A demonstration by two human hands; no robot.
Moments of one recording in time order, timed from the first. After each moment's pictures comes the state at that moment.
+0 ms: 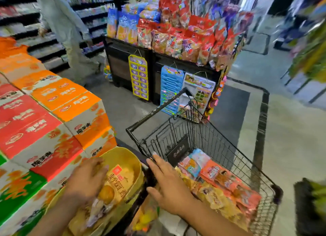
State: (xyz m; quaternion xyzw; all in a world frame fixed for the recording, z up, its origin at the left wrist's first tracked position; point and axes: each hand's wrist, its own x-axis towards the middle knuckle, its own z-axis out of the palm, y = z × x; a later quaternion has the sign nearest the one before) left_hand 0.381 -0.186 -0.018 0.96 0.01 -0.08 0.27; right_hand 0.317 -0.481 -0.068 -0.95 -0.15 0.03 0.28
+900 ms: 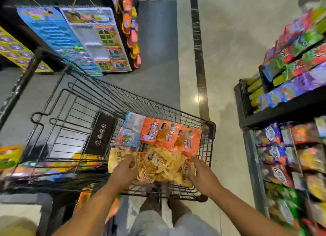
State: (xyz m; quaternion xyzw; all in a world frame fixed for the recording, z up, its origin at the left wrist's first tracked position) left_hand 0.401 -0.620 -0.249 0.87 -0.20 -0.43 0.14; right_hand 0.162 -0.845 -0.259 -0.81 0.37 0.21 0.41
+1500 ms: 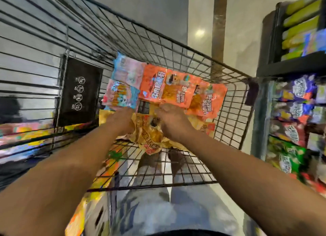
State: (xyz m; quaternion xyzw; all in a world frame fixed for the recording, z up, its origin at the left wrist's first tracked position) left_hand 0.506 -0.657 -0.429 0.79 -0.31 -0.51 -0.15; right_hand 0.335 -0.807 -0.415 -0.92 0.14 0.23 0.27
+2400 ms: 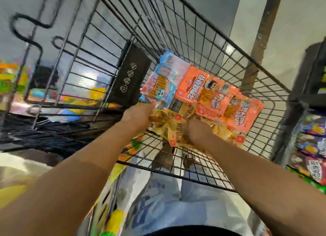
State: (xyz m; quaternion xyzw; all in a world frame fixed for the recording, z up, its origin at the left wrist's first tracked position) left_hand 0.521 -0.583 -0.370 0.85 -0.30 -0.42 -0.05; right_hand 0.352 -0.760 -0.426 -0.86 0.20 0.44 0.20
